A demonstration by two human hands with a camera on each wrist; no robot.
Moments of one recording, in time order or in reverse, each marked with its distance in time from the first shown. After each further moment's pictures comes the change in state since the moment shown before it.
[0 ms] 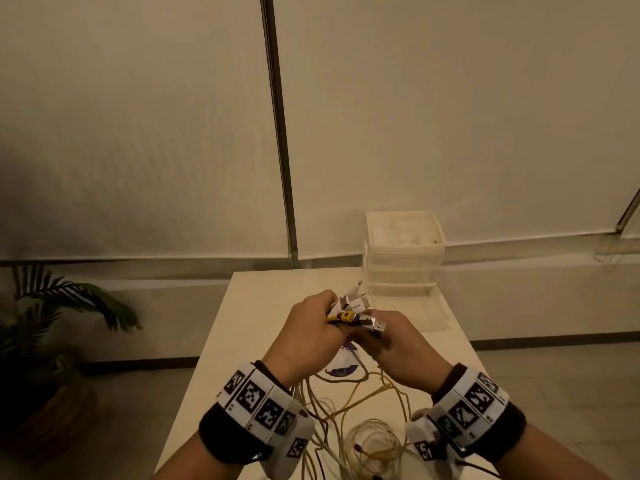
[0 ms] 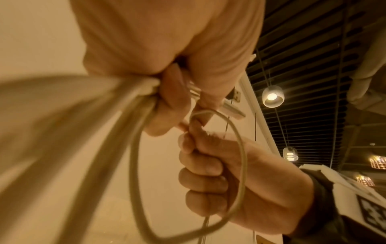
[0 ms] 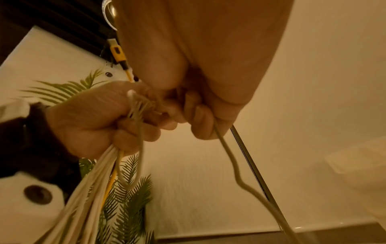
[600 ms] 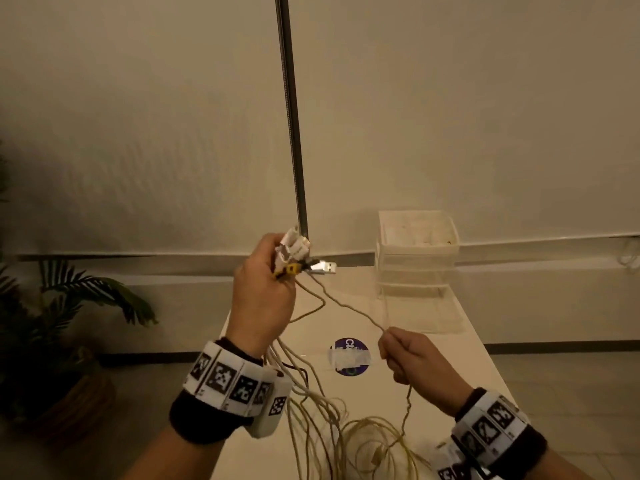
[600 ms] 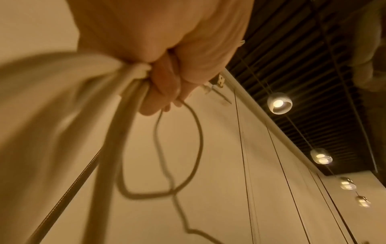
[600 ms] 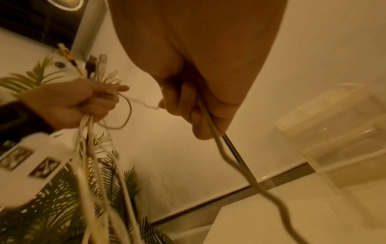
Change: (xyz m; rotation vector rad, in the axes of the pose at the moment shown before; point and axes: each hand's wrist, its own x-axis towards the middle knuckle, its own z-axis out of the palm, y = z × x) left_hand -0.001 0.001 -0.057 -0.056 0.518 0.188; right_hand -0.024 0.029 0.008 0.382 -0.001 0.345
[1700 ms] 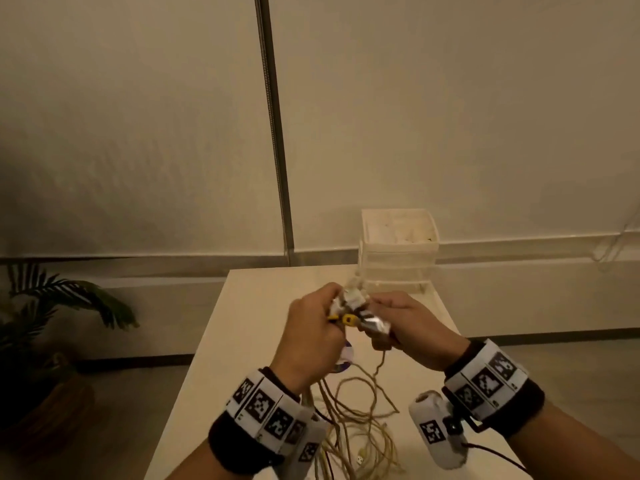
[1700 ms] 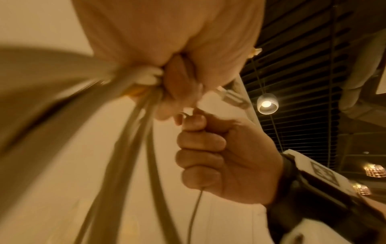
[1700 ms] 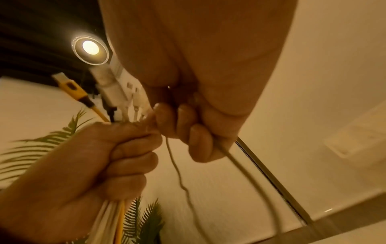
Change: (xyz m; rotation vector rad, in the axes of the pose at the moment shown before) left_hand -0.042 0.005 0.064 -0.055 -0.330 -0.007; right_hand 0.001 -0.073 -0.021 0.132 -0.174 -0.082
